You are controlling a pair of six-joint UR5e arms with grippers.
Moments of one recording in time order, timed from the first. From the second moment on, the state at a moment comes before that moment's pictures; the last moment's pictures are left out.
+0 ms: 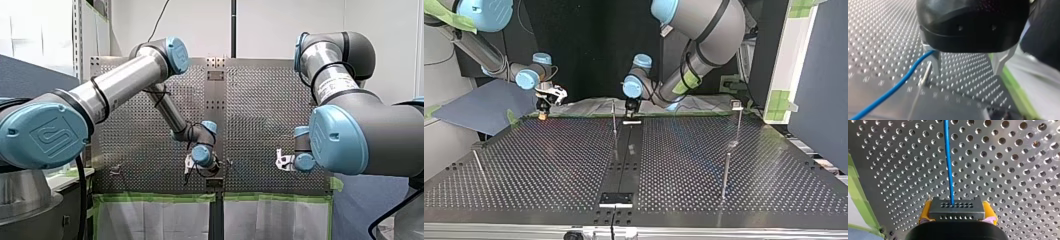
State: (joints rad) left arm -0.53 -2.55 -1.36 -2.77 -1.79 -1.66; right arm 1.73 -0.62 1.52 -0.69 1.57 1.51
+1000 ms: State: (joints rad) left arm -0.59 -2.45 -1.46 -2.79 -1.69 -1.65; right arm 1.73 -0.62 1.52 -0.66 1.57 1.51
